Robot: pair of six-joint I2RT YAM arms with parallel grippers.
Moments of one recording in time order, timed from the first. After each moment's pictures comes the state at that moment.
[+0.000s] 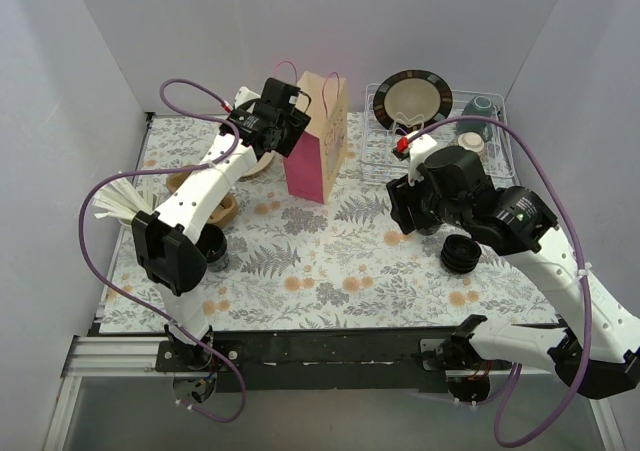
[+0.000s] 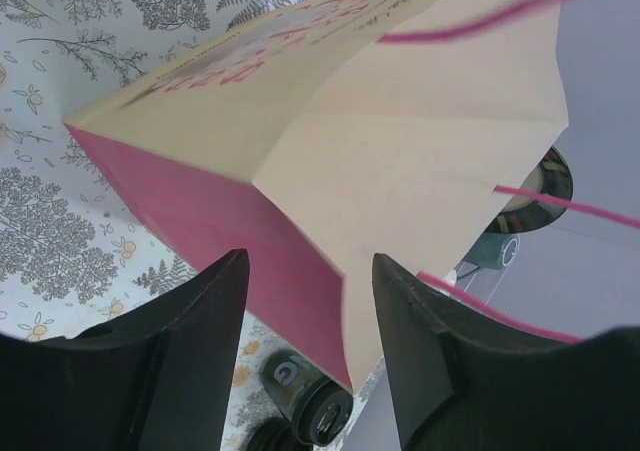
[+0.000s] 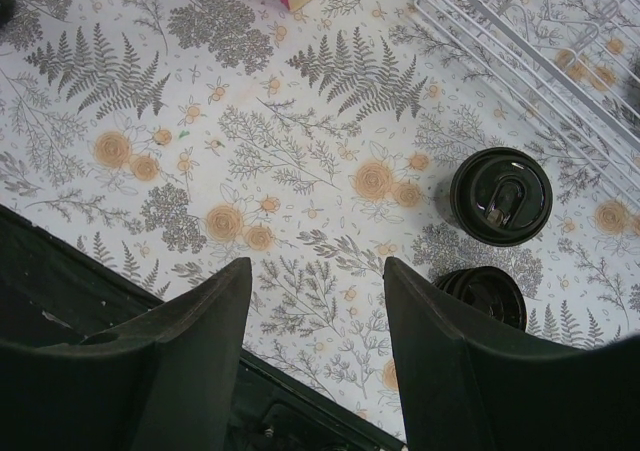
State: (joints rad) left arm -0.53 1.82 1.91 -0.83 -0.35 -1.37; right arm 0.79 1.09 1.48 -1.09 0.15 0.10
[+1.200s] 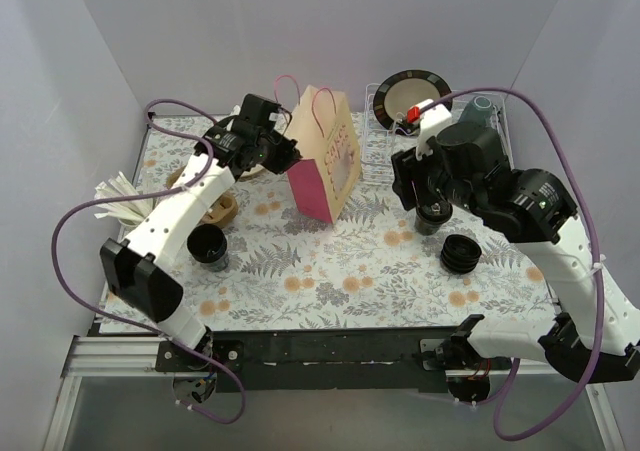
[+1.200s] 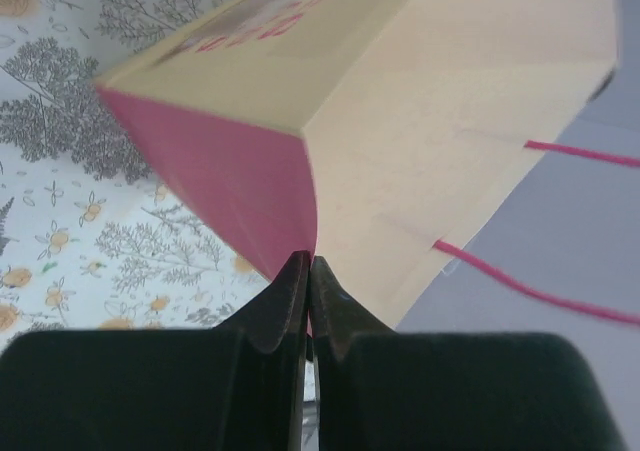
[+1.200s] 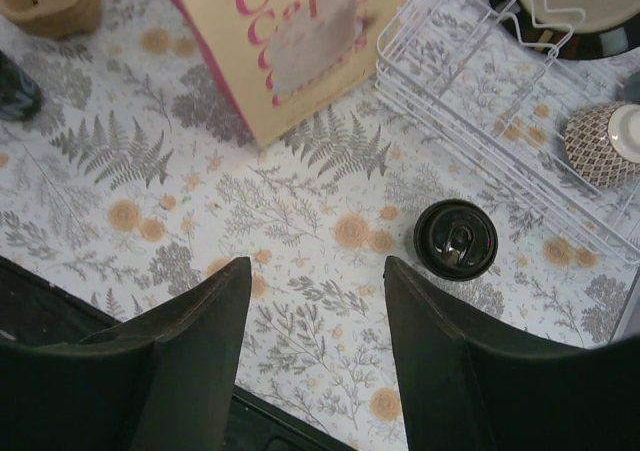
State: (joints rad) left arm -0.53 1.63 1.72 -0.86 -0.14 -1.36; right arm 0.81 1.17 1.71 -1.14 0.24 0.09
